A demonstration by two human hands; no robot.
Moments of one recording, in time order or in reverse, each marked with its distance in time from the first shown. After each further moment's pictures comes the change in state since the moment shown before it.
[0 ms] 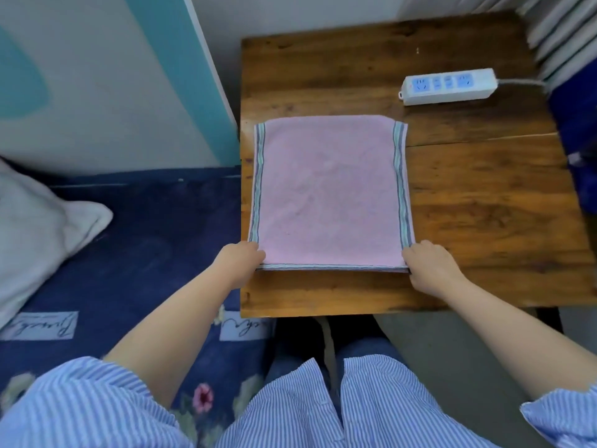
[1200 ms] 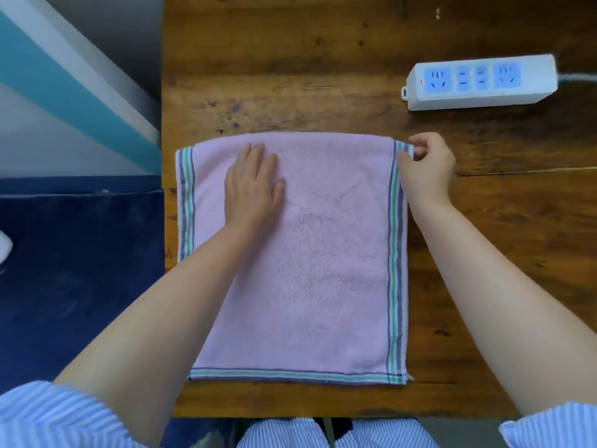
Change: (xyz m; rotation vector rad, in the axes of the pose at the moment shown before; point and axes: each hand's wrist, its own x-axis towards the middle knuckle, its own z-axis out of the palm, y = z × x) left_hand 0.198 0.014 -0.117 -0.673 0.621 -0.272; right_hand 0.211 0.079 -0.087 1.213 0.522 0.641
